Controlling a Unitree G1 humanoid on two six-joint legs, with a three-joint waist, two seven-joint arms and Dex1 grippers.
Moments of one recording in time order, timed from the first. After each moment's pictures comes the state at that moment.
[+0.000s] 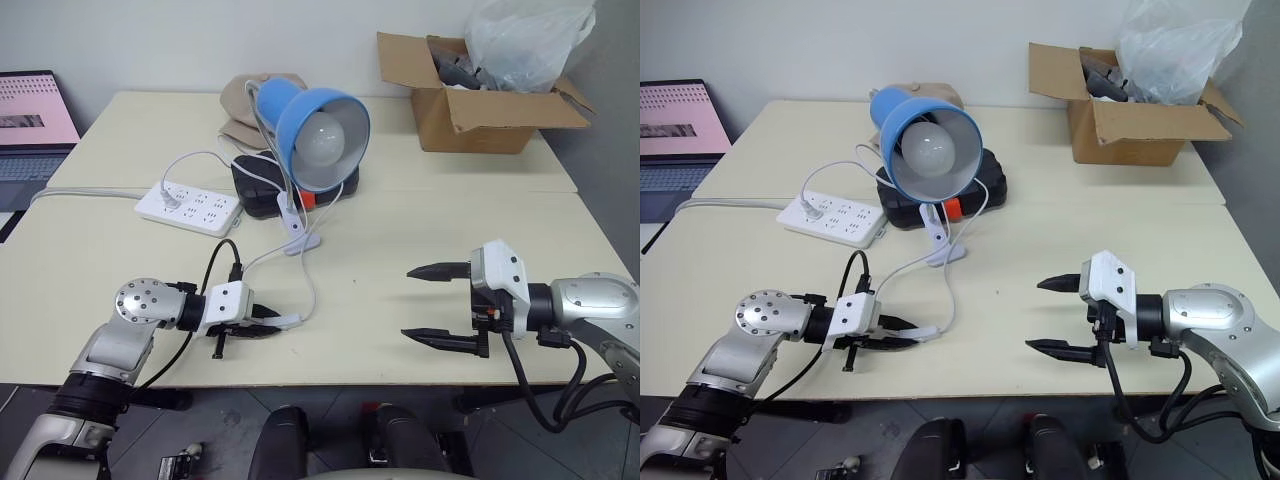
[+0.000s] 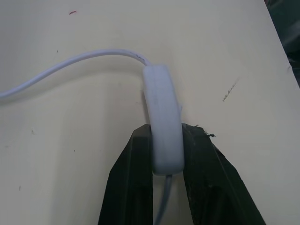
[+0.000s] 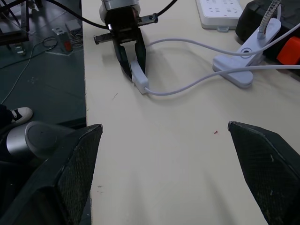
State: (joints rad) left arm -0.27 0.80 -0.15 0.14 -0.18 -0.14 -1.37; right arm -0.17 -0.90 -0.04 -0.65 0.64 0.66 0.96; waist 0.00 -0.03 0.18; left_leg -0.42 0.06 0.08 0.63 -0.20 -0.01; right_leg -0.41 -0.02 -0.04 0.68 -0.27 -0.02
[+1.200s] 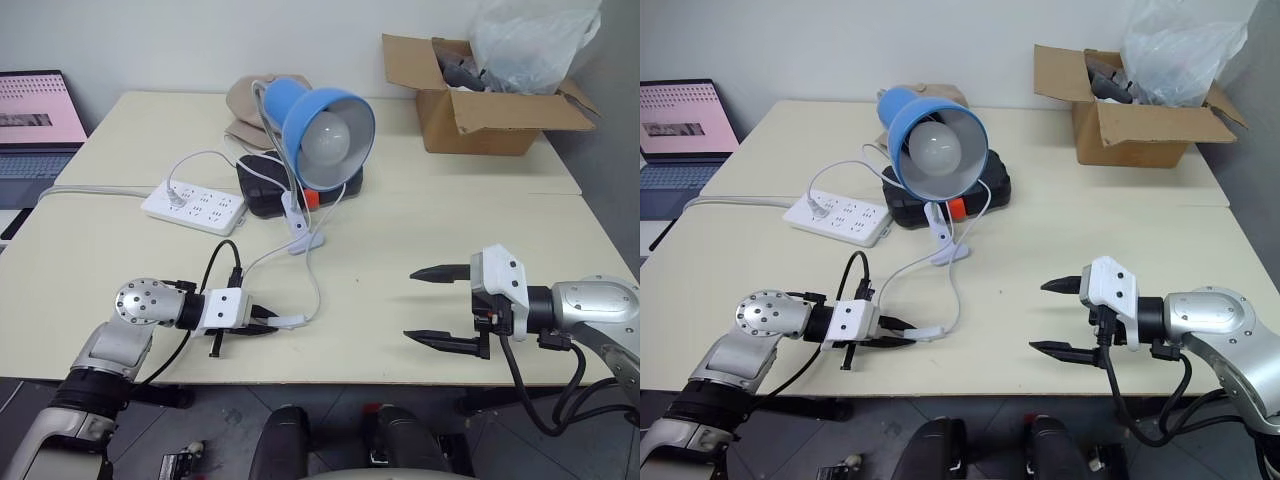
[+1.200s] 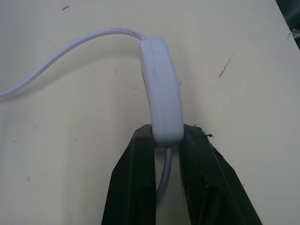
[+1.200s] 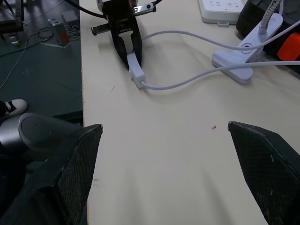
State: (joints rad) left arm -0.31 0.79 -0.17 0.25 -0.12 -0.30 -1.37; right arm -0.15 -0.91 -0.03 -0.65 0.60 0.63 0.96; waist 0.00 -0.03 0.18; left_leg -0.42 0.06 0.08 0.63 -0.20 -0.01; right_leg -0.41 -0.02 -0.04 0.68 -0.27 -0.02
